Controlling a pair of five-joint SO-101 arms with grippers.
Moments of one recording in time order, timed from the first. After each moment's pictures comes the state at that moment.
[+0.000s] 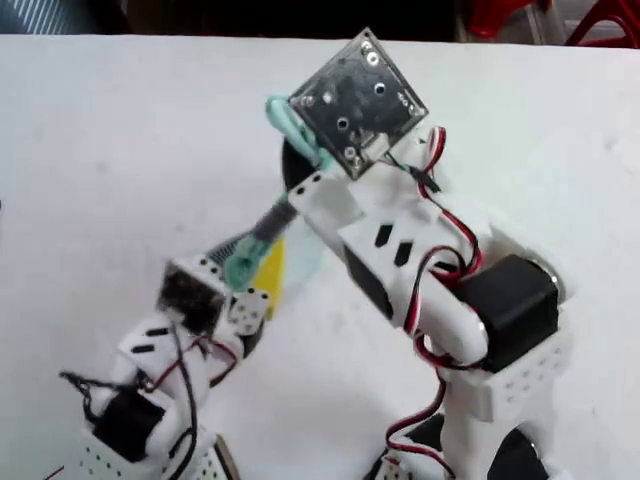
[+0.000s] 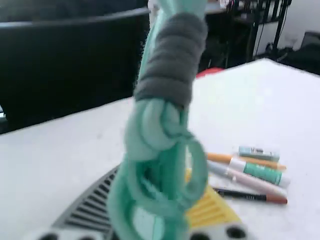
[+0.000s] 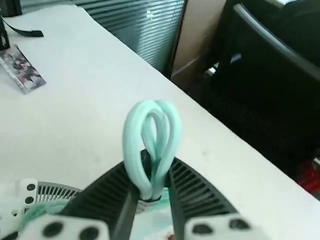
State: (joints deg) left arm 25.7 -97.5 76.7 40.3 0.2; right arm -34.2 -24.0 -31.3 88.5 18.1
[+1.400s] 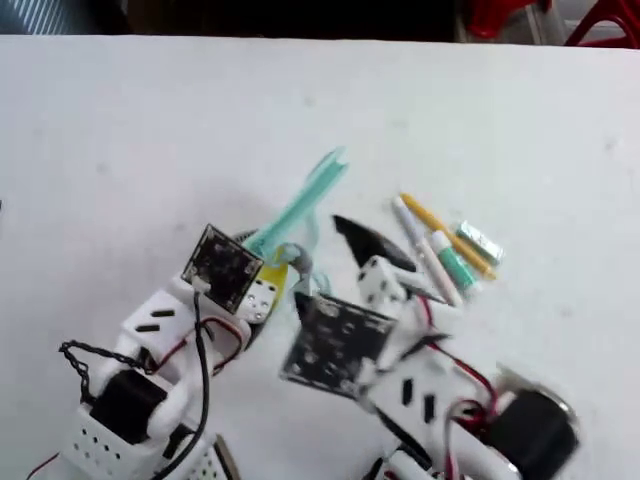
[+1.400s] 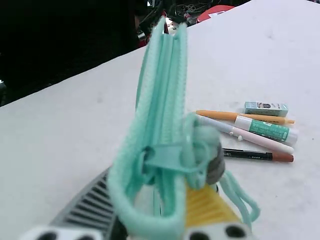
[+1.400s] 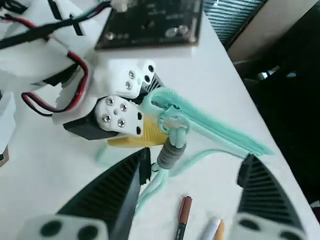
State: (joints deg) left arm 25.4 -80.5 66.7 47.9 -4.3; right arm -47.6 -61.0 17.0 84.7 33.5
